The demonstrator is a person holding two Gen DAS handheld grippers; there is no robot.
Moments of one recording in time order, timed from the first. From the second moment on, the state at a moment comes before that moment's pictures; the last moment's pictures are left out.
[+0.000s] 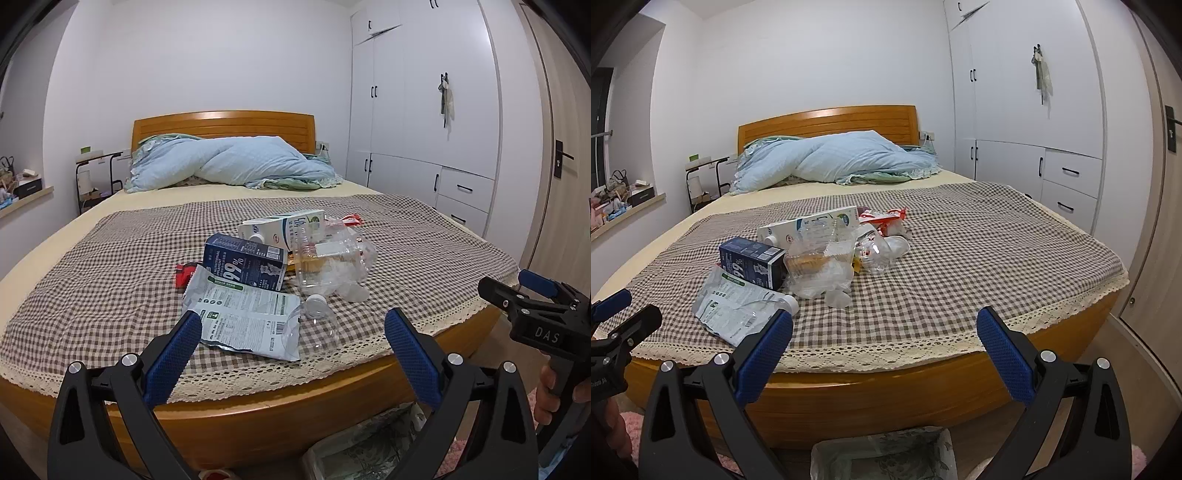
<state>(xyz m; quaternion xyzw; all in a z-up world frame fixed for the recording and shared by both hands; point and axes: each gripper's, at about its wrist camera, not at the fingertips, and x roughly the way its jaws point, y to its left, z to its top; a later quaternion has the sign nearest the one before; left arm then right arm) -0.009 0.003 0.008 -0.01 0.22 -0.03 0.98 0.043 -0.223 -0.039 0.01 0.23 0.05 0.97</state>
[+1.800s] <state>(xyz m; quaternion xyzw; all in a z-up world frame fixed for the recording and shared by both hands) -0.012 0.007 0.013 -0.02 0.21 -0.02 0.98 0.044 -0.218 -0.034 0.00 0.22 0.06 0.97</state>
